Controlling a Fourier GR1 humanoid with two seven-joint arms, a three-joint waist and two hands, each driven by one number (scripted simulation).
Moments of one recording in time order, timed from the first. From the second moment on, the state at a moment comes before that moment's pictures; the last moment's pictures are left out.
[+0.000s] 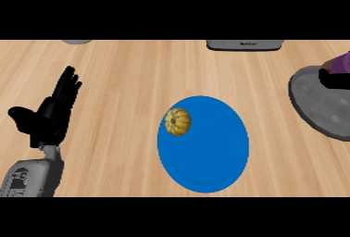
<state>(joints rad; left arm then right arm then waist) -0.22 0.21 0.07 -1.50 0.02 0.08 0.10 -0.51 -0.46 -0.25 -1.34 0.87 -0.19 0.54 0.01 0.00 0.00</state>
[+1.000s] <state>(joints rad) -0.27 0.19 0.07 -1.45 0.03 0.06 0.07 -0.68 -0.64 -0.56 -0.40 0.67 -0.34 -0.06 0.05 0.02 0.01</state>
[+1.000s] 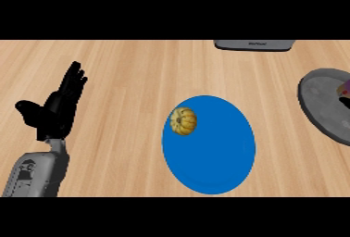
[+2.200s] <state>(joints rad) -0.20 0.21 0.11 -1.47 0.02 0.06 0.07 -0.48 -0.62 -0.84 -0.46 0.24 0.03 -0.53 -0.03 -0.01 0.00</state>
